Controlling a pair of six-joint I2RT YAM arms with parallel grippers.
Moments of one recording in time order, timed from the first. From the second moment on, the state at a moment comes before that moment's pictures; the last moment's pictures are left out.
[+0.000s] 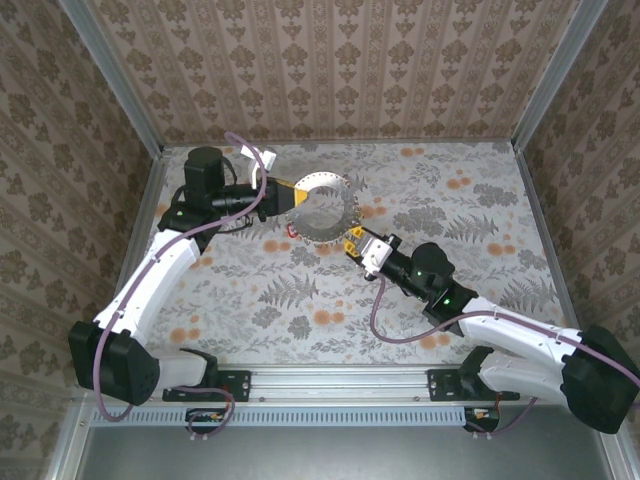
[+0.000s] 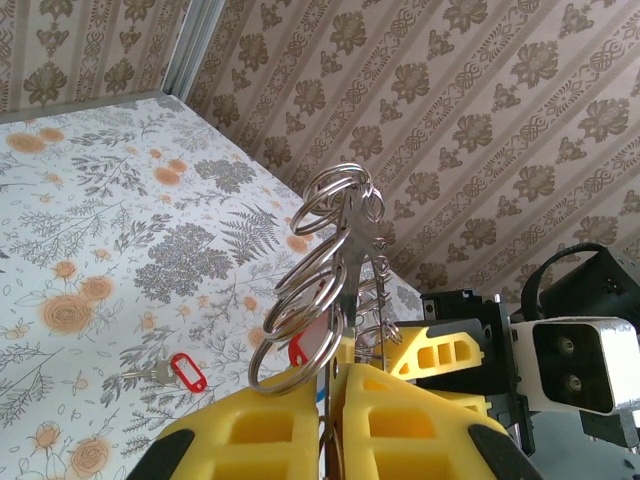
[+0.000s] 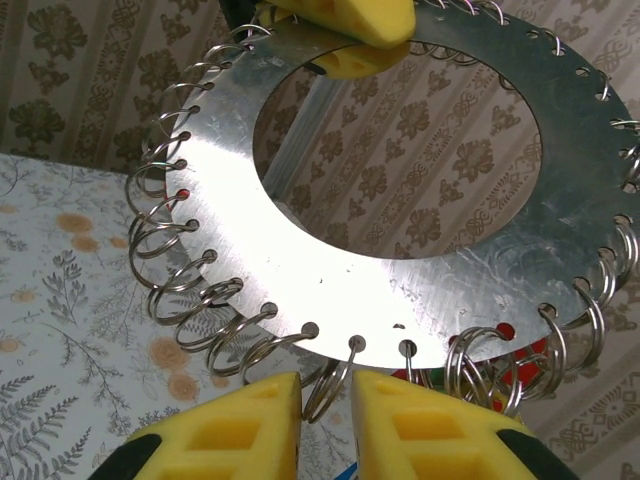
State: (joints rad) left arm -0.36 1.27 1.16 -0.21 1.00 -0.29; right arm 0.75 1.06 0.49 0.59 -0.04 -0.54
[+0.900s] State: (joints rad) left arm -0.37 1.27 1.16 -0.21 0.99 -0.30; right arm 0.75 1.08 0.49 0.62 0.00 -0.54
